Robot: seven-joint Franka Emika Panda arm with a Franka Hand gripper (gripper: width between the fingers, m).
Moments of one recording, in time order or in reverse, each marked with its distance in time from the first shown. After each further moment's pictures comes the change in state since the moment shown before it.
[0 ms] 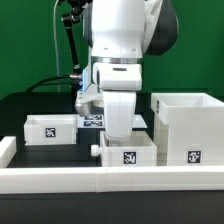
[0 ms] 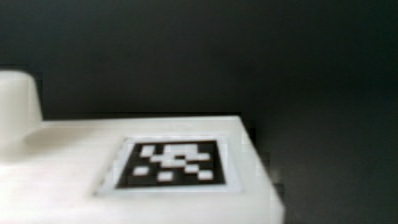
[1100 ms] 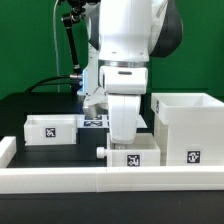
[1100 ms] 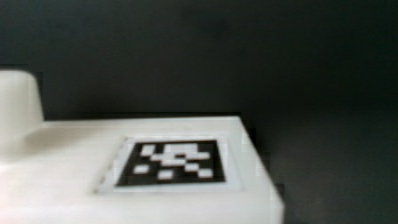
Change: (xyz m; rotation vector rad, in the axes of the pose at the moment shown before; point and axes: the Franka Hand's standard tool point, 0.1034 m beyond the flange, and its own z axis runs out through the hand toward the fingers) arm 0.012 -0.006 0.006 0.014 0.003 0.057
